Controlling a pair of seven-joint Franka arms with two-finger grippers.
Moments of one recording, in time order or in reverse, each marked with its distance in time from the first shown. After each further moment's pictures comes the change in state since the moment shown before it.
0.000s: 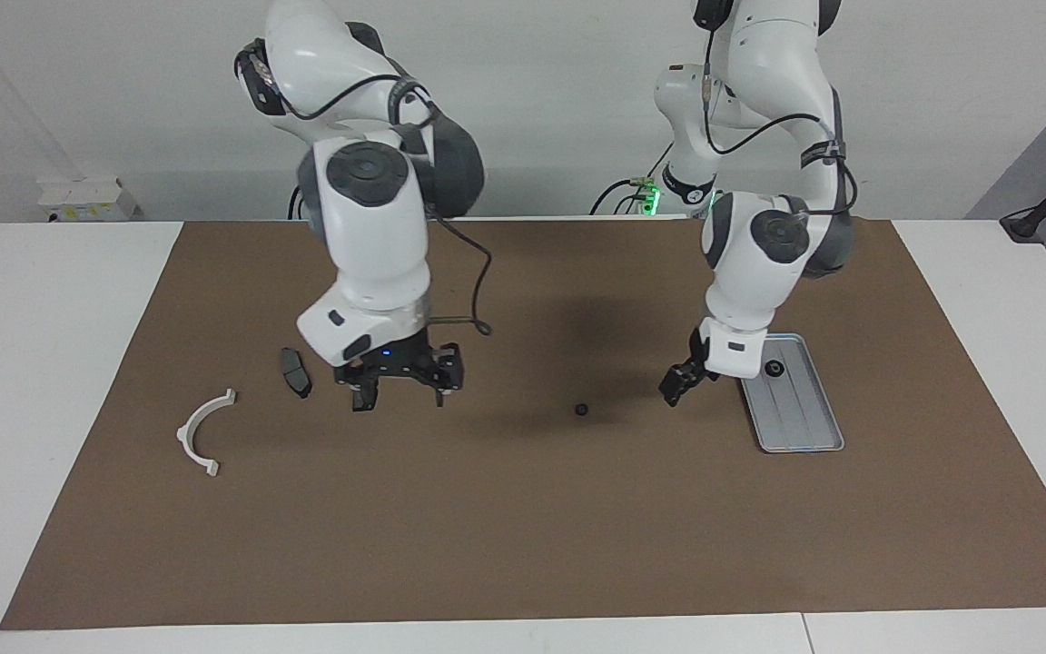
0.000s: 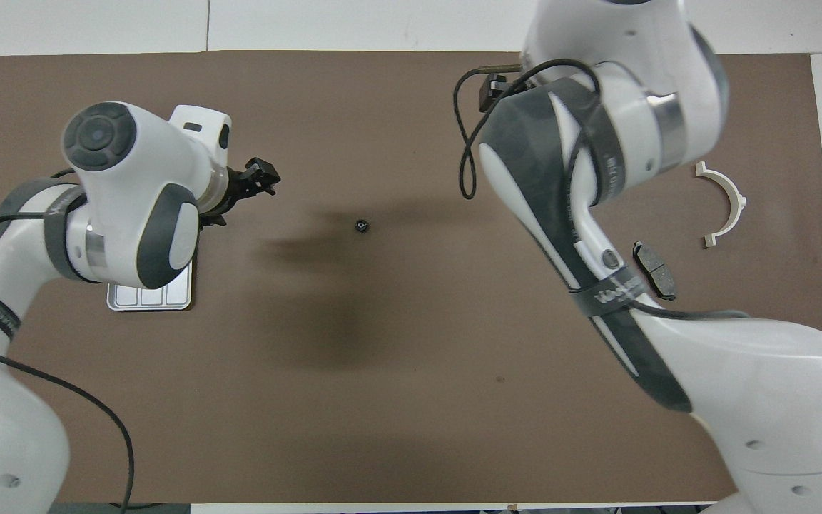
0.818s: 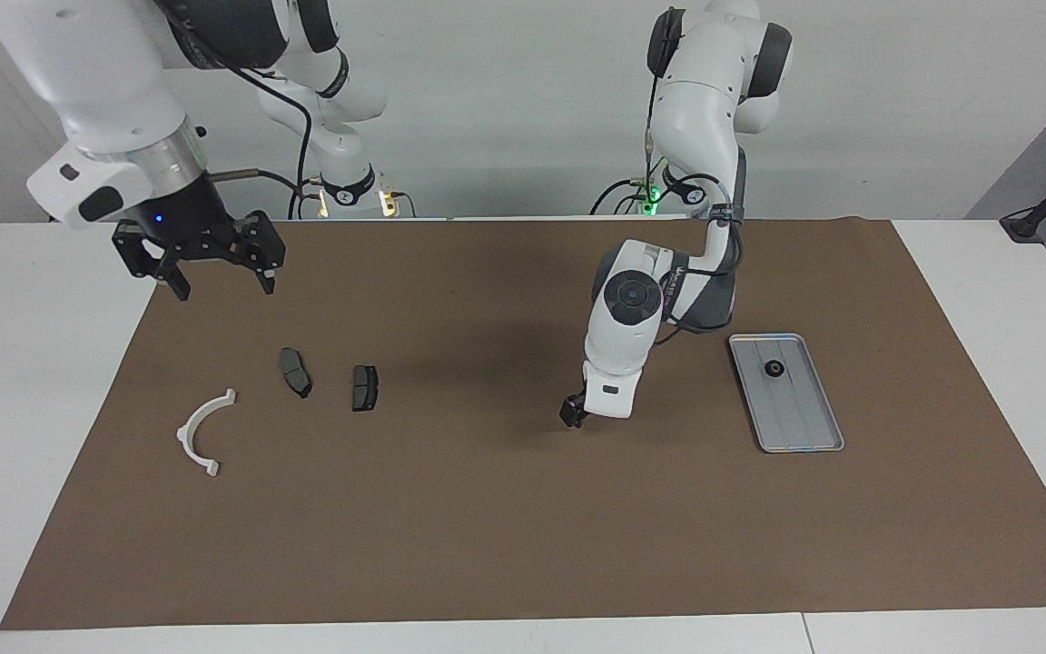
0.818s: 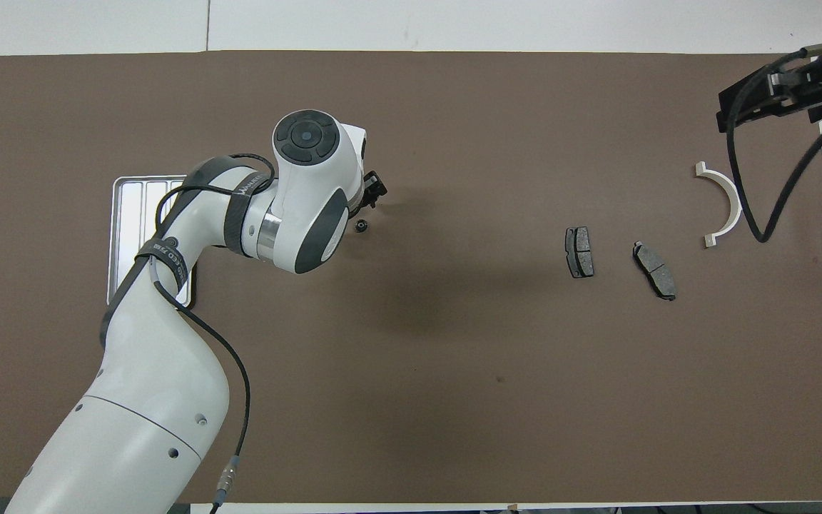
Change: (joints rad) left arm -0.161 0.237 0.005 0.210 0.000 -0.052 -0.208; right arm -0.204 -0.266 0.001 -0.034 0.051 -0.272 -0.303
